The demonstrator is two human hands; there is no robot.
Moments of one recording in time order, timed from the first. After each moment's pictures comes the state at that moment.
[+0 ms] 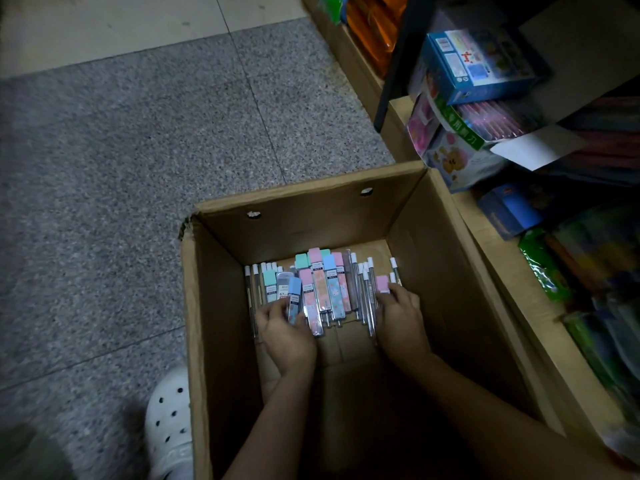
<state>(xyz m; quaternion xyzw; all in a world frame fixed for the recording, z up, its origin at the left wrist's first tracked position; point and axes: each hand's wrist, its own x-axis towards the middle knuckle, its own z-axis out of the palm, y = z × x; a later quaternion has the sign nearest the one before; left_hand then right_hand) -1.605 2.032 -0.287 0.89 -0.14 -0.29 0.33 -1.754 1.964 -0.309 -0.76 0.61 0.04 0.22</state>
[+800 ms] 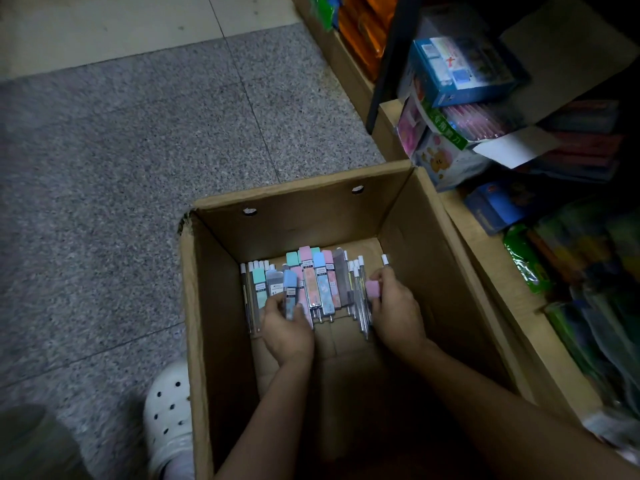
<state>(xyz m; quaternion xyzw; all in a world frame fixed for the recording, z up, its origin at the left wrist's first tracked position) -1.611 2.032 -0.281 0.86 -0.11 -0.30 0.39 -1.748 1.961 -0.265 -0.71 0.63 -0.06 0.29</state>
